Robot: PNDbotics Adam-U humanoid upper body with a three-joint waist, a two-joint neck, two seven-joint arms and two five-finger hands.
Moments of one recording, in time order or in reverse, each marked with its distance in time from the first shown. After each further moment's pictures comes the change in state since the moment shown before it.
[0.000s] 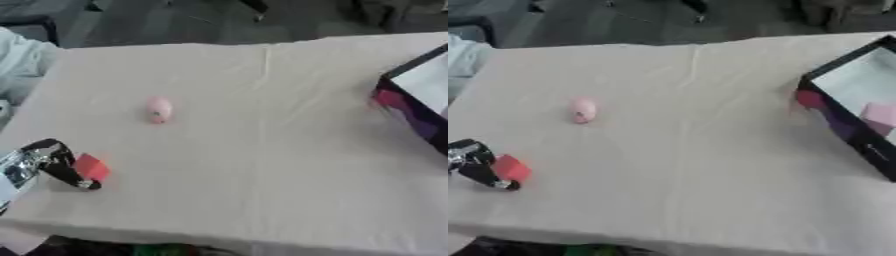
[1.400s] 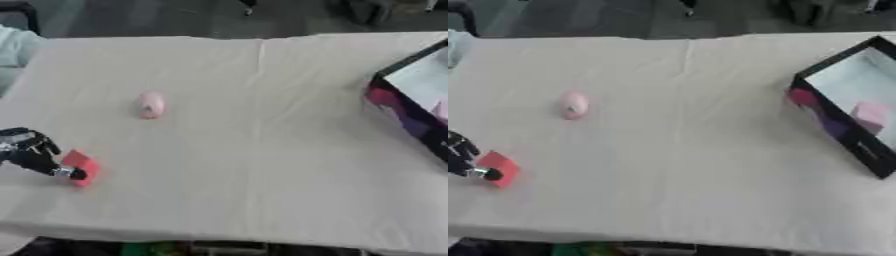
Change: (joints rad) left arm 0.072 0.134 0.064 -0.155 0.199 0.017 -0.060; right arm -0.036 0.000 0.000 -0.025 -0.007 -0.004 -0.013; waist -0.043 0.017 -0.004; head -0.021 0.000
